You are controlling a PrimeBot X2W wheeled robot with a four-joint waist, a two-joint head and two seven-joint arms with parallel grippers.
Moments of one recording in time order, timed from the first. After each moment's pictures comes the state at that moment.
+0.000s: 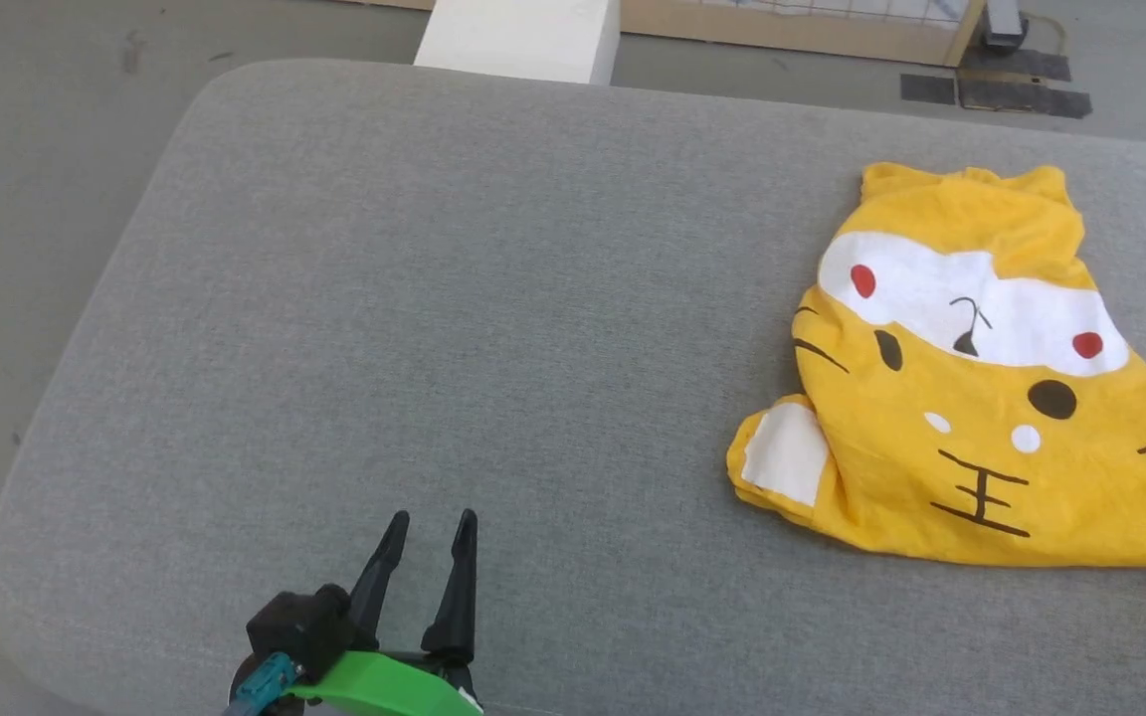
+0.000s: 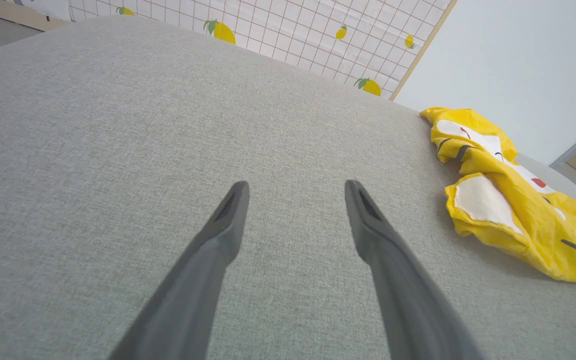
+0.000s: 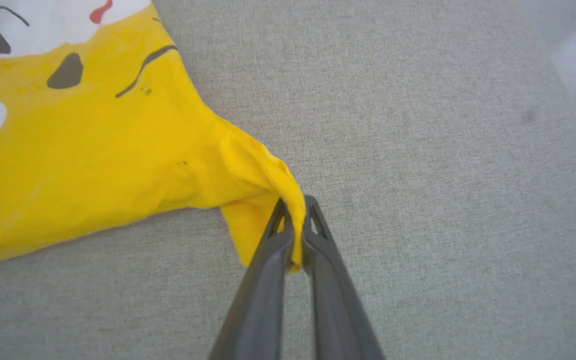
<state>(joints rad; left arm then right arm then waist) 0.05 0.06 -0.23 0.13 -0.39 -0.09 -0.26 0.06 -0.37 -0.49 0.14 0.35 0.13 0.50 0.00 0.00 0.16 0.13</state>
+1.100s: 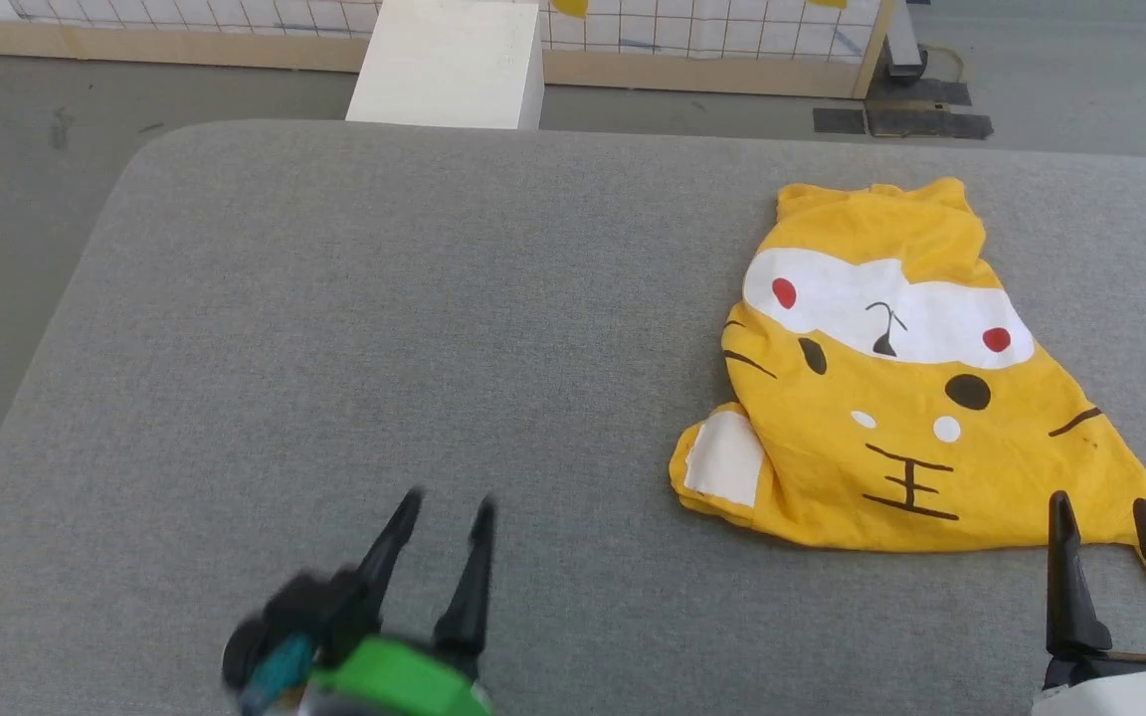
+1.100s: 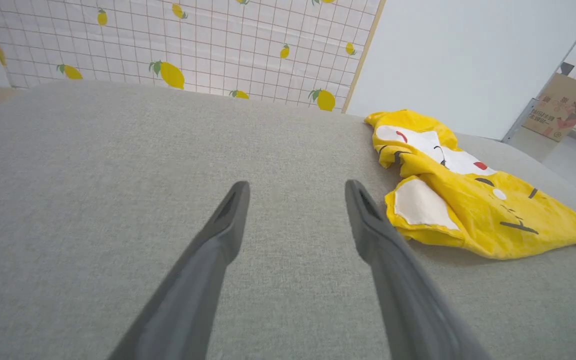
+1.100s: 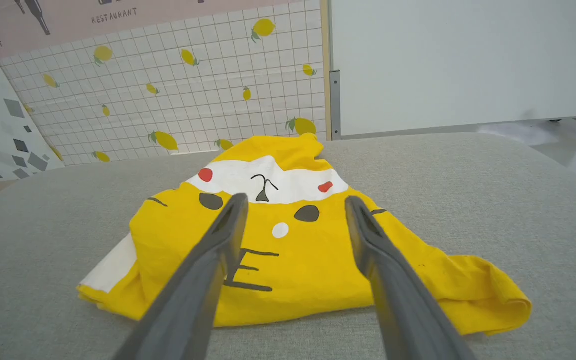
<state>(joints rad) 0.09 0.07 -0.22 -0.01 -0.27 -0.11 -0.20 0.20 -0.05 -0.20 -0.10 0.19 0.13 -0.17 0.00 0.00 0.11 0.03</state>
